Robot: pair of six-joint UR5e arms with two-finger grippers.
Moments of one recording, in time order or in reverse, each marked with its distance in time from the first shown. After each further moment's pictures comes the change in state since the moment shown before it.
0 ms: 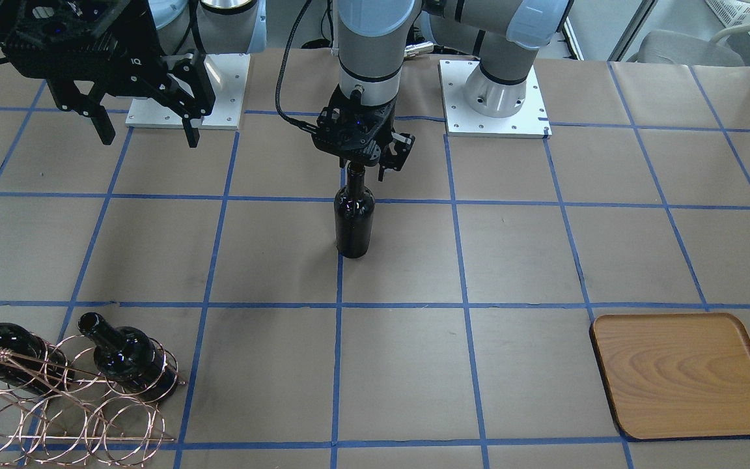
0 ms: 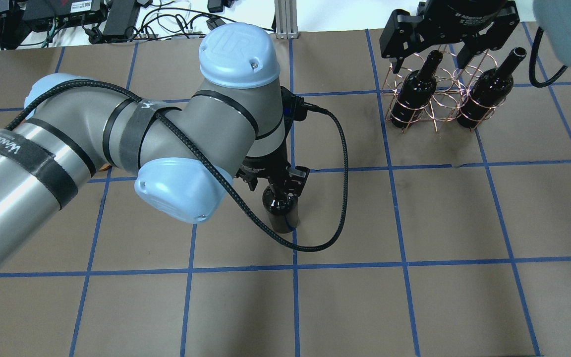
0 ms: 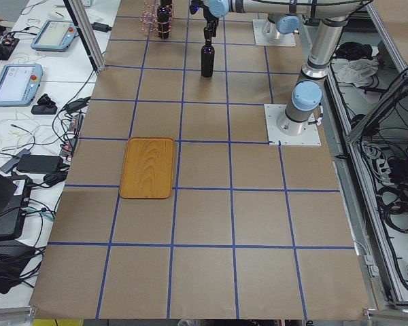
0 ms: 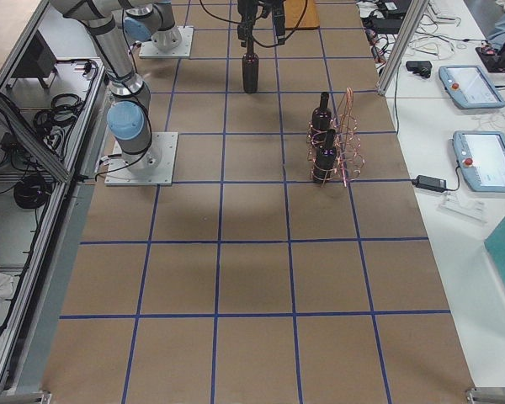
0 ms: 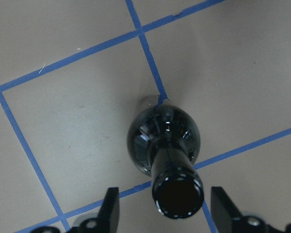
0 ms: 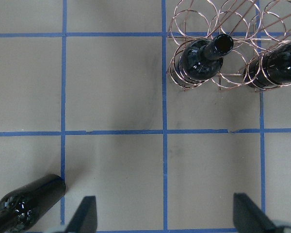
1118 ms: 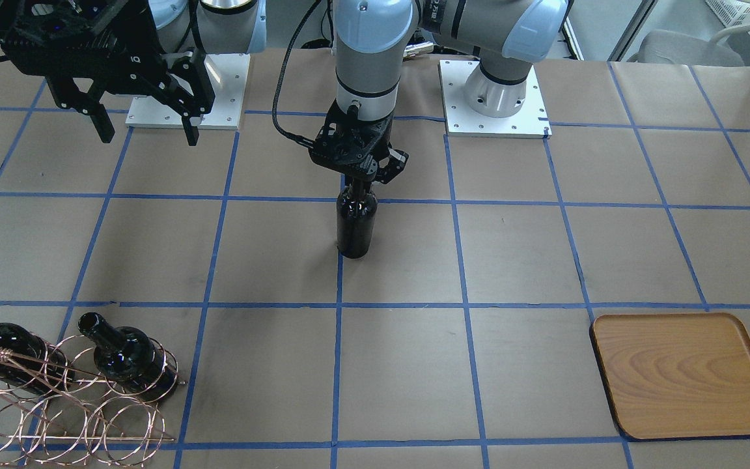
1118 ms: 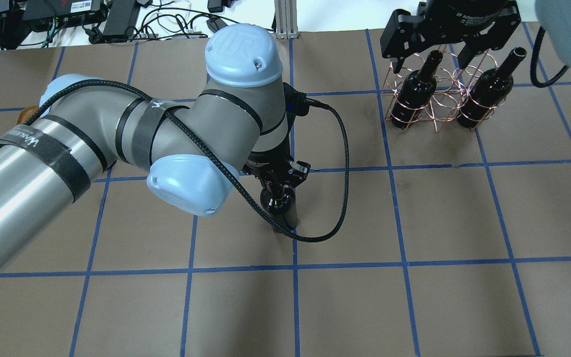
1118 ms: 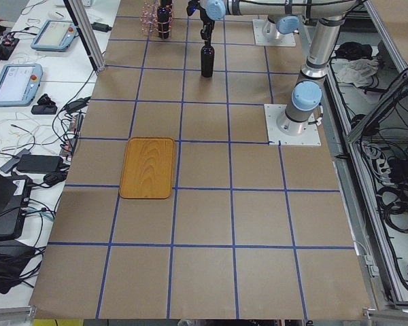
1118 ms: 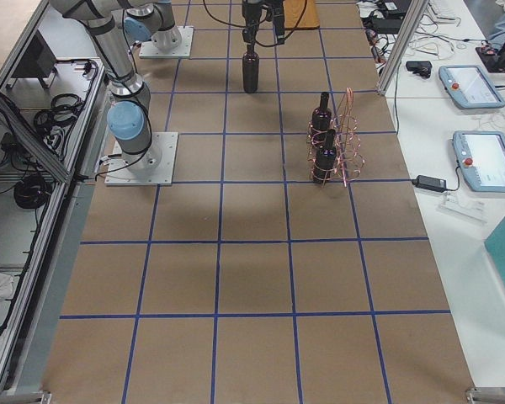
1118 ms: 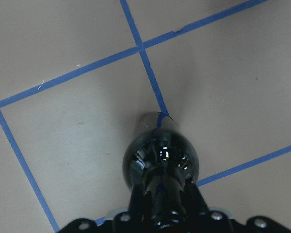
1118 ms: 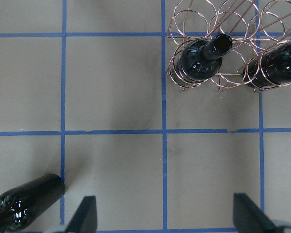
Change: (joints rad) left arm 0.005 -0.031 0.002 0.056 0.000 0.005; right arm 0.000 -0.003 0.000 0.002 -0.002 0.000
